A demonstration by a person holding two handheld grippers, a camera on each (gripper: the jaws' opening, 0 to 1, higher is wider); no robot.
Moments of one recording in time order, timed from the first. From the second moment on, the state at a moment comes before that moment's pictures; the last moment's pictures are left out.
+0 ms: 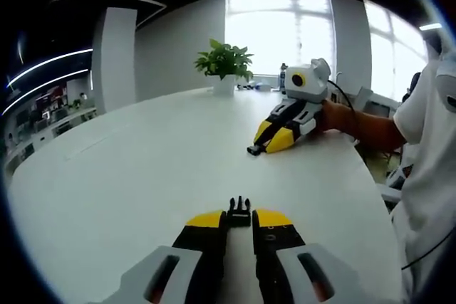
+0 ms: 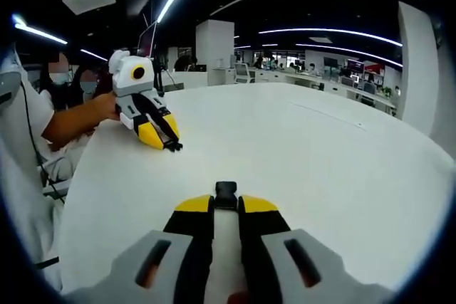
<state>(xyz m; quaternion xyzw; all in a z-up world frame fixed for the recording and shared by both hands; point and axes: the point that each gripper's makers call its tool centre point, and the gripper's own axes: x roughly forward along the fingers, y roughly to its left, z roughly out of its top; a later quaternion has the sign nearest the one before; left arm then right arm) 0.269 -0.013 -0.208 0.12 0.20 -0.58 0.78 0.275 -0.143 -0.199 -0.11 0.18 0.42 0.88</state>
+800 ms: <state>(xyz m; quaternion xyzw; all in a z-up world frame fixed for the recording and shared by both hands) 0.269 -0.013 -0.209 0.11 0.20 -0.58 0.78 0.280 -0.146 -0.200 -0.12 0.18 0.42 0.88</state>
